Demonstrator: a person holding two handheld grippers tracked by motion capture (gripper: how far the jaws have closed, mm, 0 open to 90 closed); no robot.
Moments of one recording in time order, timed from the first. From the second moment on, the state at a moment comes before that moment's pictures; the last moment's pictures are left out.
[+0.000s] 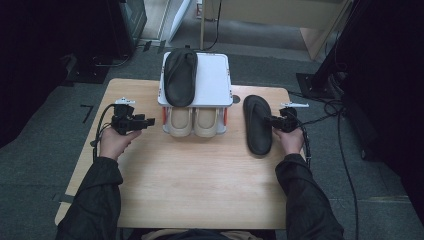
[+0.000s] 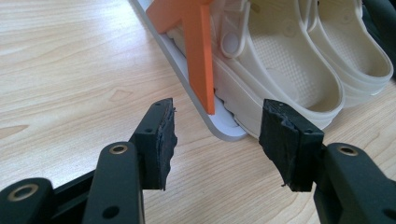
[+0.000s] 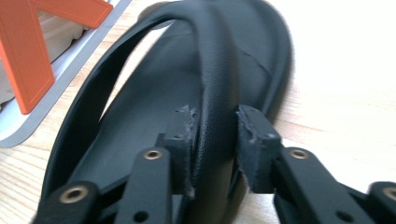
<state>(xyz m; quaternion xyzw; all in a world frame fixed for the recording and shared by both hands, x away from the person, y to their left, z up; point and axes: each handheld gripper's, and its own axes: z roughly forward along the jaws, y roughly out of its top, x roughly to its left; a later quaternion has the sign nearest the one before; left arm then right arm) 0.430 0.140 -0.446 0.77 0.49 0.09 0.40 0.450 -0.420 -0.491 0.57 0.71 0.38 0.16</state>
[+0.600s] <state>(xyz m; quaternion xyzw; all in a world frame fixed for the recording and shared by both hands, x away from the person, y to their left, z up) 0.429 0.143 -0.444 0.76 0.49 0.09 0.42 0.447 -0.411 -0.480 0.59 0.70 0.37 0.16</state>
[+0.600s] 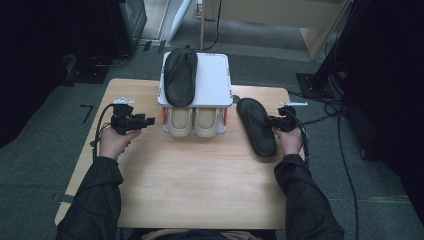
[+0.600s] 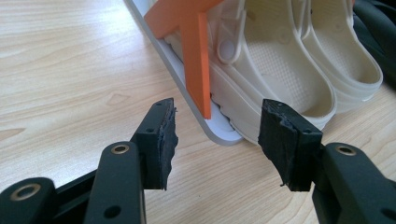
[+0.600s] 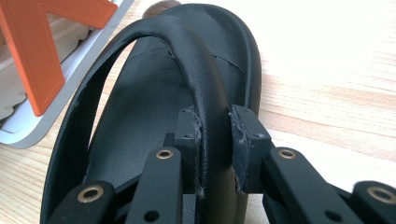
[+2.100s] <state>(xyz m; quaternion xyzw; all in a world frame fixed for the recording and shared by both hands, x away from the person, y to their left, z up) 0.430 0.131 -0.441 0.77 0.46 0.08 0.43 0.475 -0.384 -0.331 0.57 0.70 0.39 0.19</state>
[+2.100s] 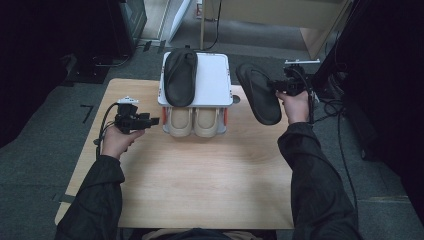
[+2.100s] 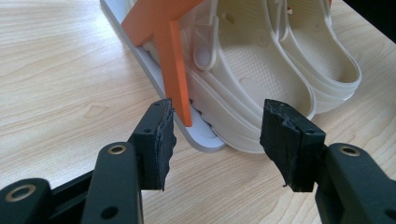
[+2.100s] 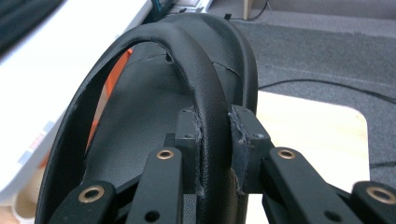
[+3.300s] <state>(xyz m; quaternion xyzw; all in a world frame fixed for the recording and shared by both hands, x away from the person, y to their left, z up) 0.432 0.133 -0.438 0.78 0.43 0.07 0.45 0.538 -0.264 -0.317 0.55 0.73 0.37 0.18</state>
